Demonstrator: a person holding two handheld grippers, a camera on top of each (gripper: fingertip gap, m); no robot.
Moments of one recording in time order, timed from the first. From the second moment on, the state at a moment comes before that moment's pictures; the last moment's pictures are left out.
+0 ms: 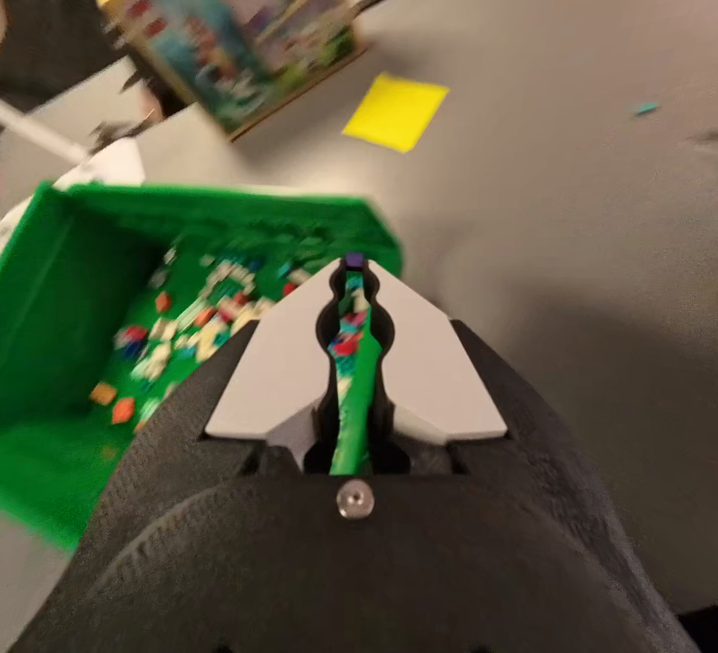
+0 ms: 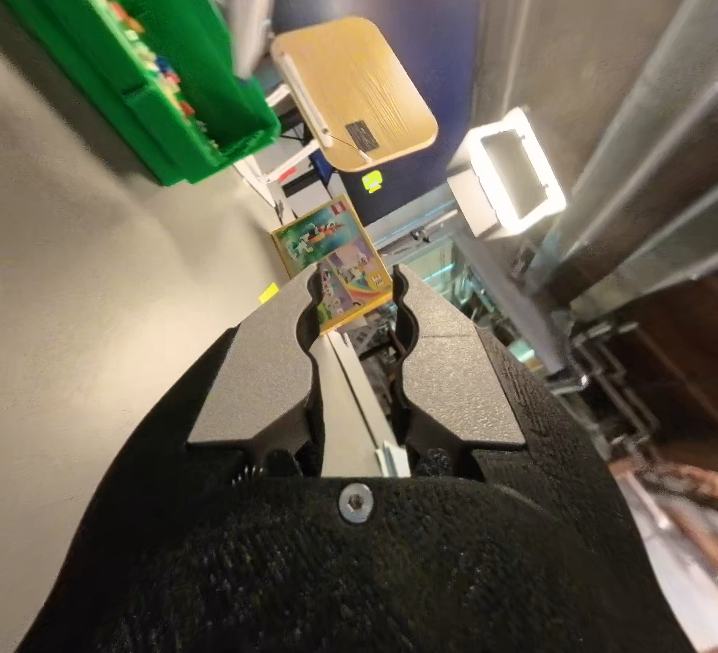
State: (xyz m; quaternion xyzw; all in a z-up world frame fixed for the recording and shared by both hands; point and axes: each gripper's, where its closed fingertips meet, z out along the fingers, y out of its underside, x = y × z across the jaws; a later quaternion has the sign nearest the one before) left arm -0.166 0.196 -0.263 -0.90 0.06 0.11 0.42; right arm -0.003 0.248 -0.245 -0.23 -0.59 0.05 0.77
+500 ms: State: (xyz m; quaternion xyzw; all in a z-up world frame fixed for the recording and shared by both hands) left arm -0.232 0.190 -0.239 -0.87 -0.07 0.20 0.45; right arm 0.141 0.425 -0.257 -0.61 -0.36 -0.08 0.70
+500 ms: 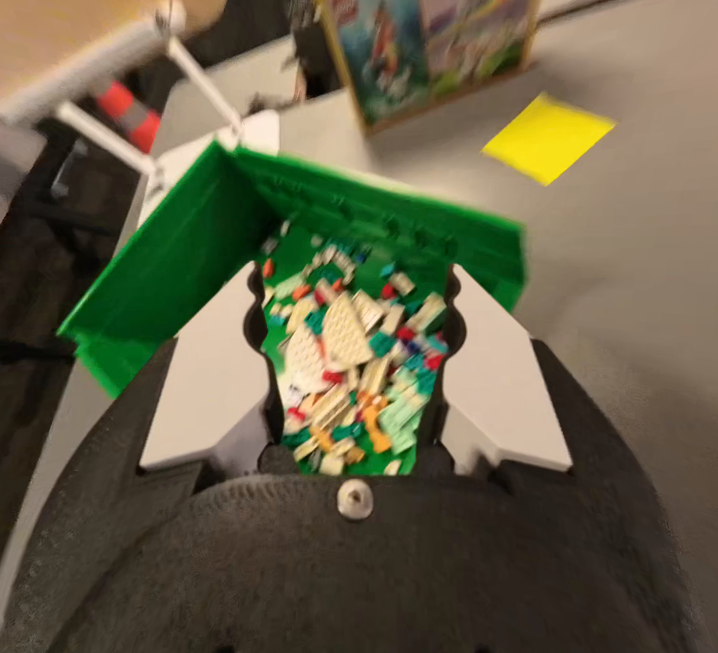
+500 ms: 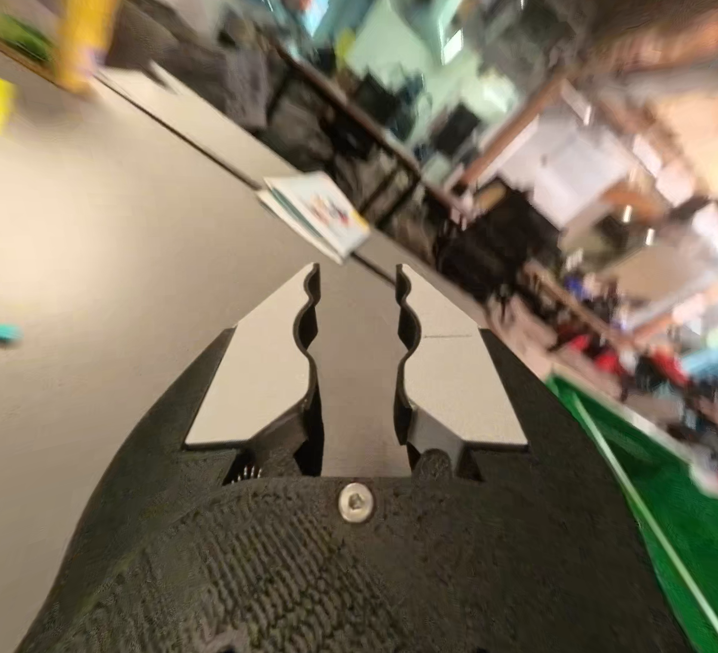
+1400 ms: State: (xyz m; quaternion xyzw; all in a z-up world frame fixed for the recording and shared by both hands) left arm 0.053 0.335 -0.358 -0.76 0.48 -0.27 0.34; right arm 0.305 0.553 -0.363 -0.89 -0.12 -0.01 0.43
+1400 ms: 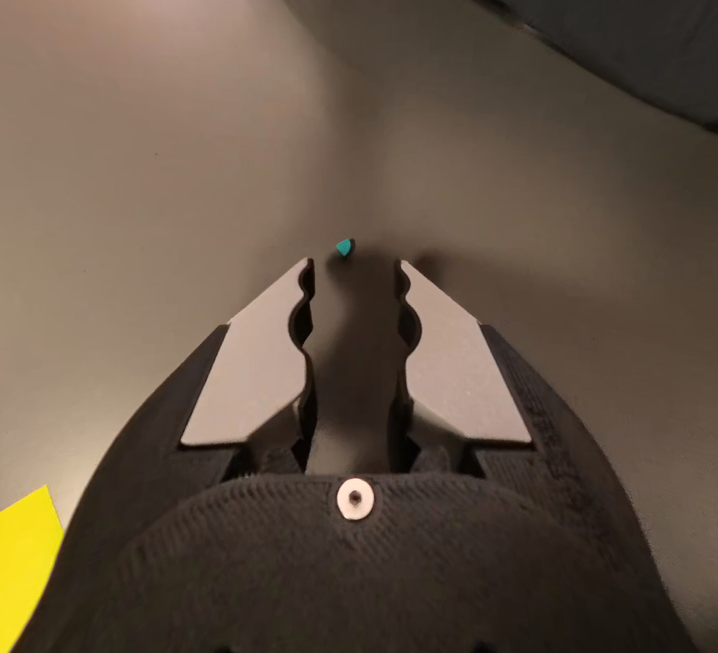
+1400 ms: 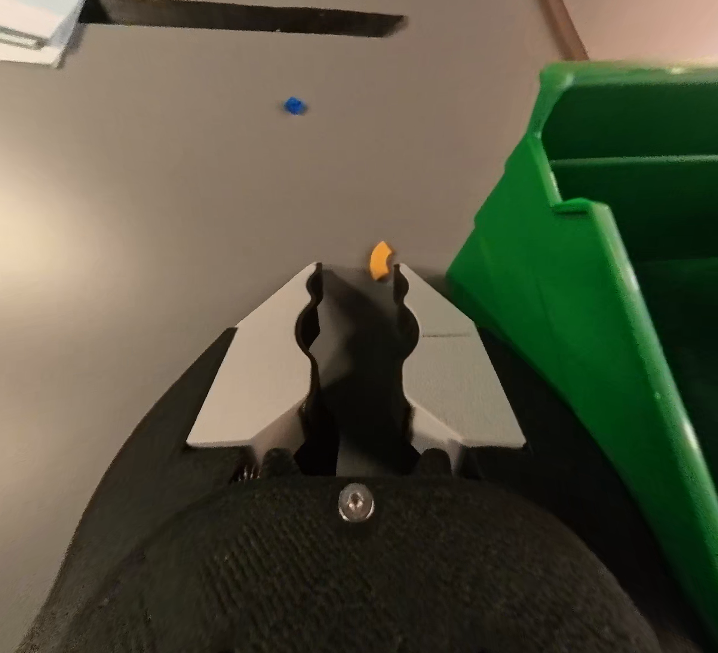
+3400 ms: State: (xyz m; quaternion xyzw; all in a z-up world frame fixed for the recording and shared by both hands) left arm -0.274 0.153 -0.280 -0.92 -0.12 0.09 0.37; right arm -0.216 0.163 -0.286 -0.47 -0.75 0.26 0.38
